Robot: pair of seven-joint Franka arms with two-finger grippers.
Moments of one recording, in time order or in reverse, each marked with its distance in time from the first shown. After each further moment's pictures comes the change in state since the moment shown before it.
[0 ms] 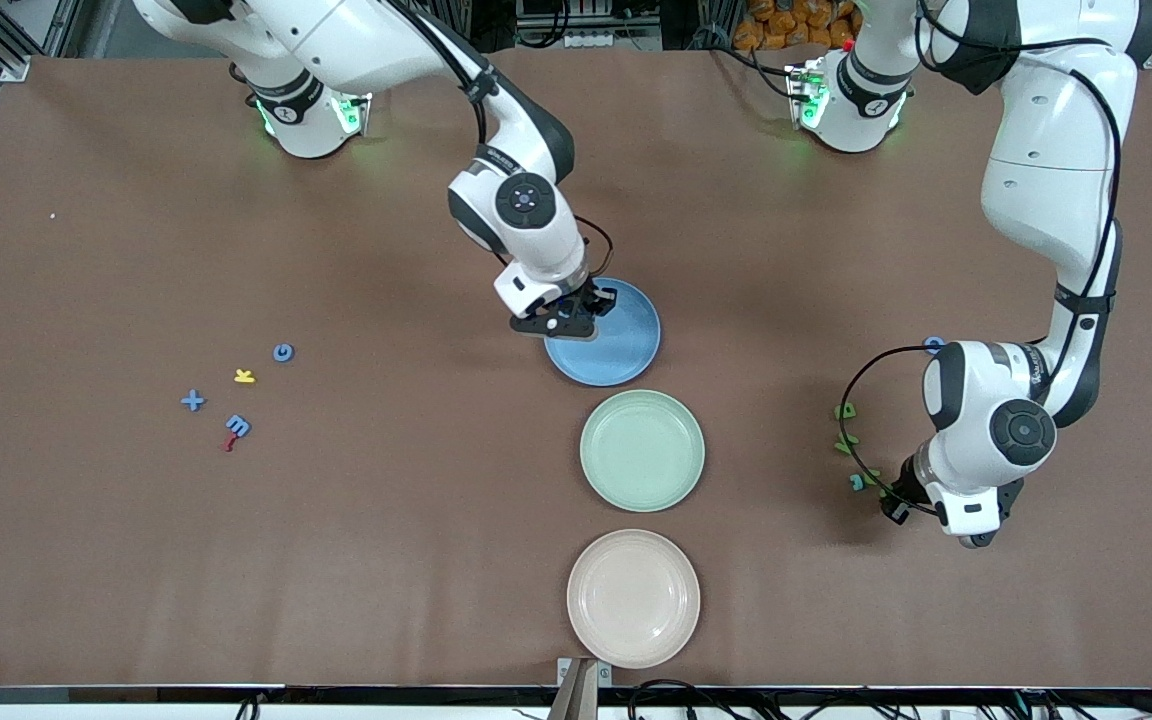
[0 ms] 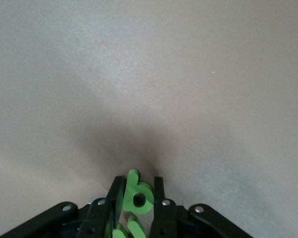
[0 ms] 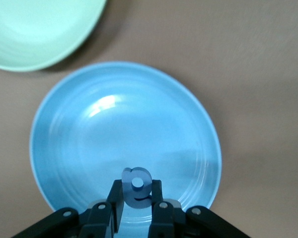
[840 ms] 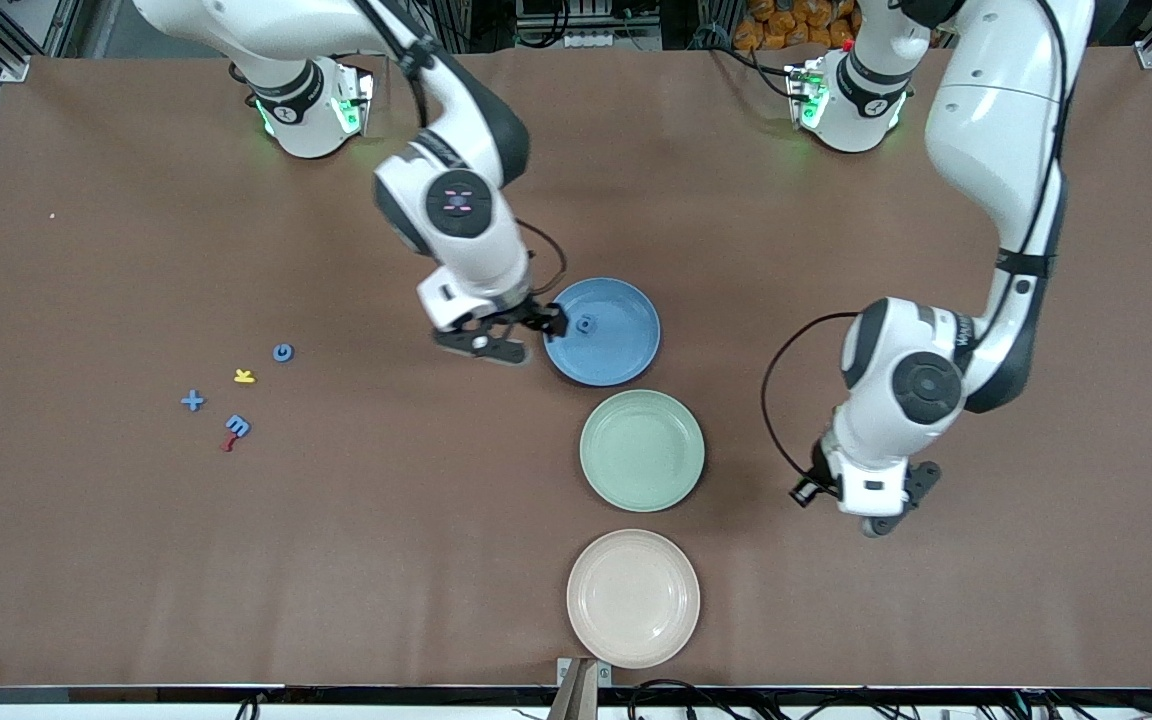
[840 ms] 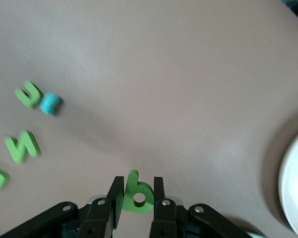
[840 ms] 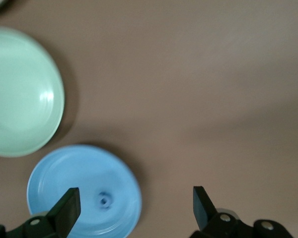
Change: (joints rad) left arm -0.197 -0.127 -0.046 0.015 0.003 -0.089 -0.059; right arm -0.161 -0.178 -0.020 0.069 -0.011 -0.325 -0.032
